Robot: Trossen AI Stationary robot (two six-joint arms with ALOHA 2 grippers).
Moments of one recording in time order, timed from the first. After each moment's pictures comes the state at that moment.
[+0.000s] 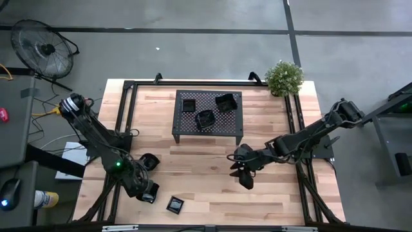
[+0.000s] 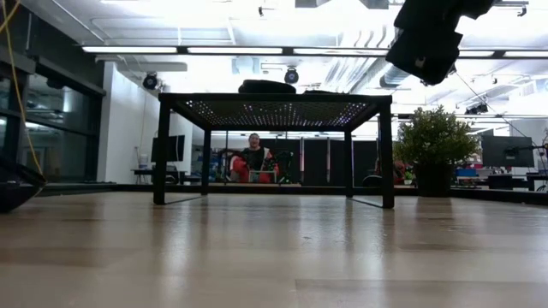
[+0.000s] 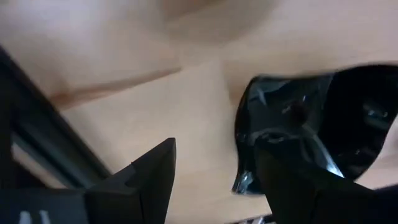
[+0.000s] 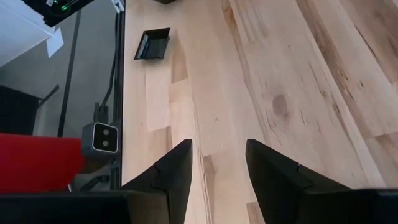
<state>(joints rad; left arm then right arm) -0.90 1.29 0.69 -0.67 0.15 -2.18 0.43 1.40 0.90 -0.21 0.08 0.71</state>
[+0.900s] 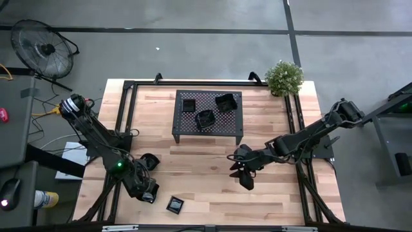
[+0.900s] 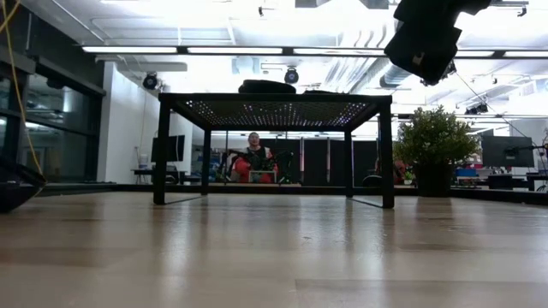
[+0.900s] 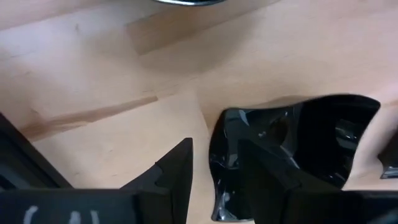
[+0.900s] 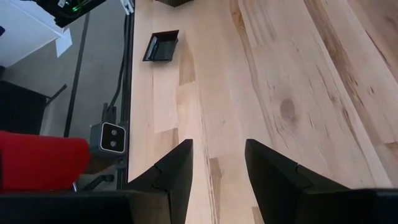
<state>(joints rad) -0.90 1.31 0.68 -0.64 0.05 -2.18 0.43 1.40 0.90 -0.19 0.06 0.70</state>
